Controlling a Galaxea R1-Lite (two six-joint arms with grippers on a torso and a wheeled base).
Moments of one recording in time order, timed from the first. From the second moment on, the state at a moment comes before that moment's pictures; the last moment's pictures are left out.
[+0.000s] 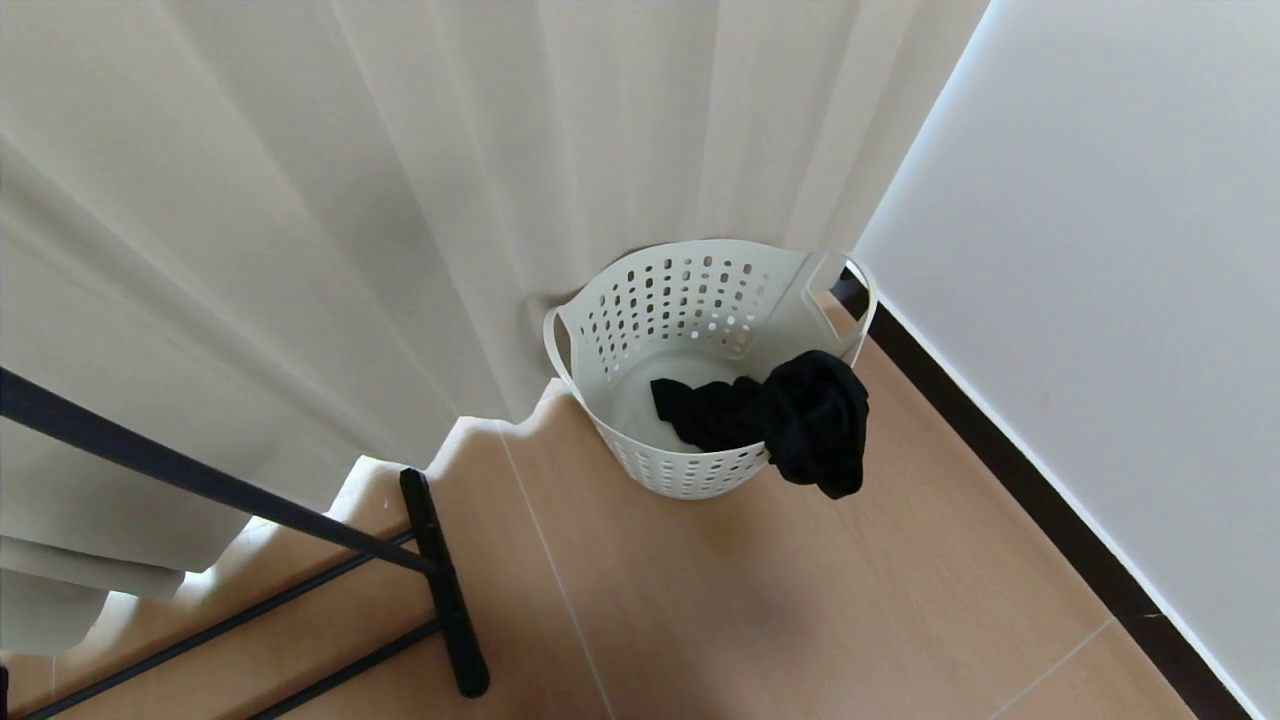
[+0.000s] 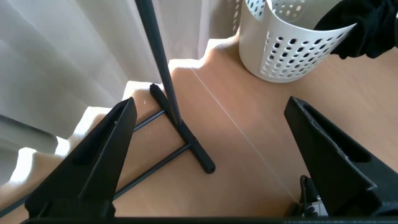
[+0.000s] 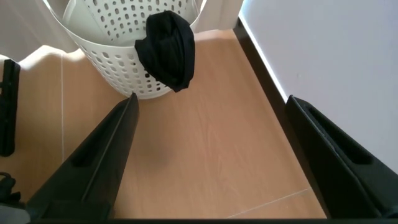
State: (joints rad) left arm 0.00 0.00 0.00 -0.01 -0.10 0.08; right arm 0.00 0.01 0.00 -0.06 0.11 -0.10
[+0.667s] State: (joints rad) left arm 0.00 0.00 0.00 -0.01 -0.10 0.08; right arm 0.00 0.20 -0.01 -0.06 0.11 -0.10
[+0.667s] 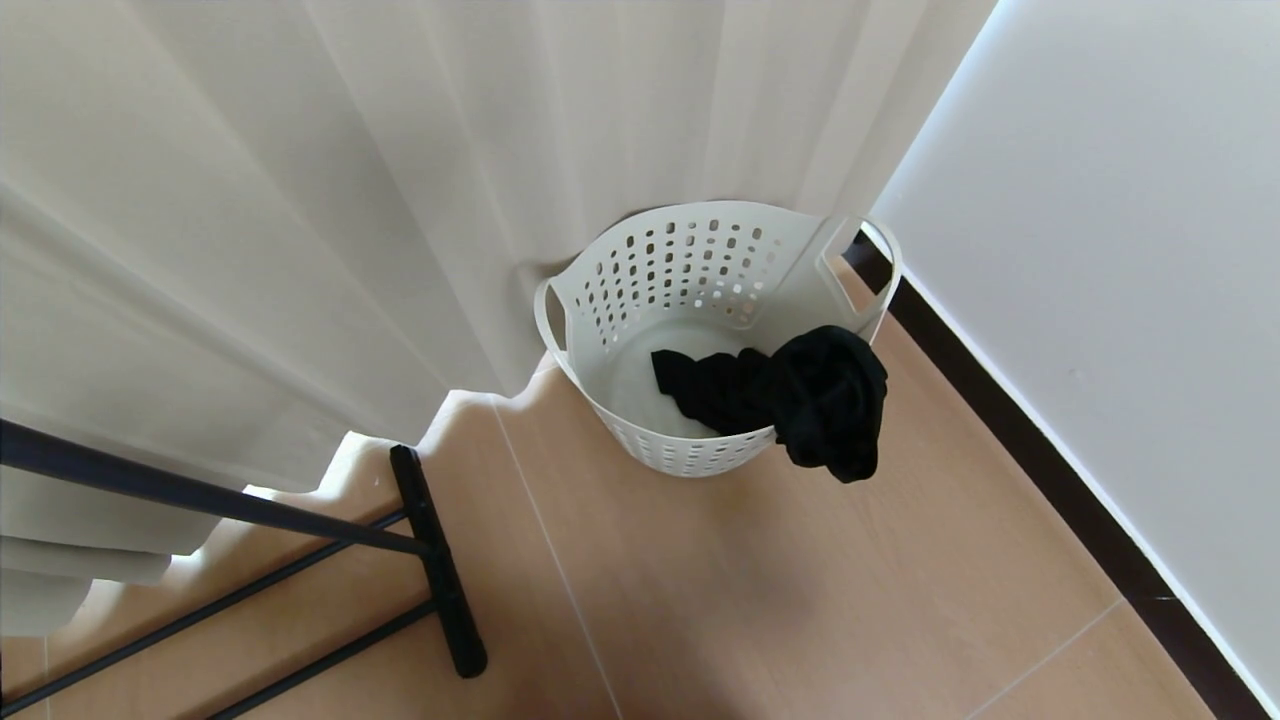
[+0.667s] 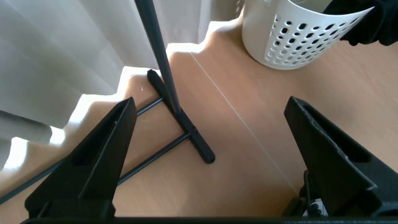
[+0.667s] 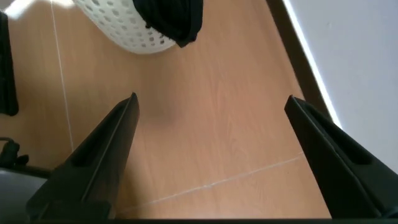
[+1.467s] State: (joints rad) left arm 0.00 0.00 0.00 -0.01 -0.10 0.07; right arm 0.34 1.11 -0.69 -0.06 -0.05 -0.61
